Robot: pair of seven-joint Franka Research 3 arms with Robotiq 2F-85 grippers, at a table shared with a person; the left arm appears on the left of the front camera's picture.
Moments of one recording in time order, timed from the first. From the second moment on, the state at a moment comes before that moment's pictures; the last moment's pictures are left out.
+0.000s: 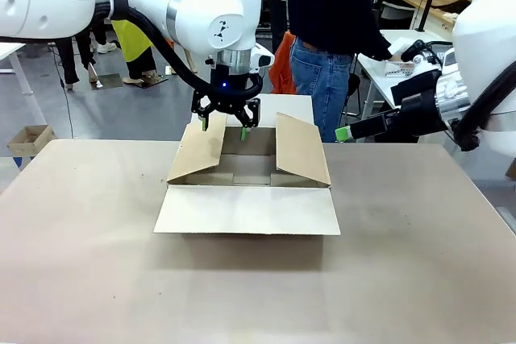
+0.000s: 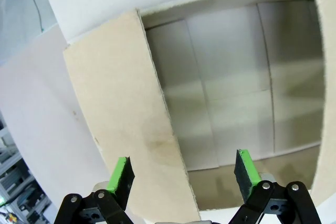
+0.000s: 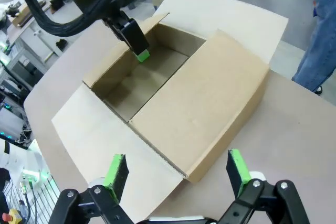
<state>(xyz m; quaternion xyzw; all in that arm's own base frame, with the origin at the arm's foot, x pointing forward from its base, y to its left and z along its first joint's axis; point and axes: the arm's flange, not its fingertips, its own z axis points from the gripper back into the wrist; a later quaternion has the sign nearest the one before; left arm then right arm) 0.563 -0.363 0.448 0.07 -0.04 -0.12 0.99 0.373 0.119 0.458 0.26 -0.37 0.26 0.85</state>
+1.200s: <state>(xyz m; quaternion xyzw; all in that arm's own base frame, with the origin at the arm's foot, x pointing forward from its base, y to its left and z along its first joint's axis) 0.559 -0.315 0.473 0.17 -0.05 -0.06 0.98 0.373 0.119 0.458 0.27 -0.36 0.27 0.85</state>
